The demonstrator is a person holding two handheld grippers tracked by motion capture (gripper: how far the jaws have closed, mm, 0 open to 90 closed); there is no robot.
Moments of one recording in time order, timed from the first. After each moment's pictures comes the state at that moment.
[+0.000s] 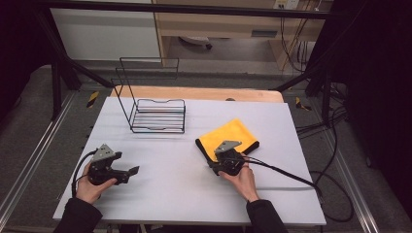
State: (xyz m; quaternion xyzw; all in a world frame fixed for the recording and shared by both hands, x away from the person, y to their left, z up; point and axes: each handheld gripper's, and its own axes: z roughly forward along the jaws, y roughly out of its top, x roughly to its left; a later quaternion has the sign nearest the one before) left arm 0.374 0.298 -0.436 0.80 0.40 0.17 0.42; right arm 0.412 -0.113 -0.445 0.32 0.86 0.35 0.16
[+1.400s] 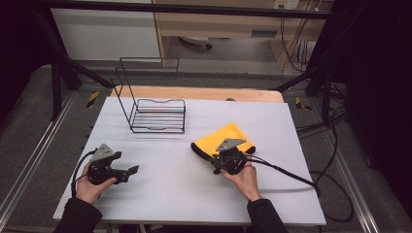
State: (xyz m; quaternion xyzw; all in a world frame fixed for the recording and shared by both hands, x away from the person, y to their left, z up) left arm 0.374 0.299 -0.435 0.79 0.40 0.17 0.42; right arm 0.401 -0.114 -0.420 0.31 0.86 0.38 0.13
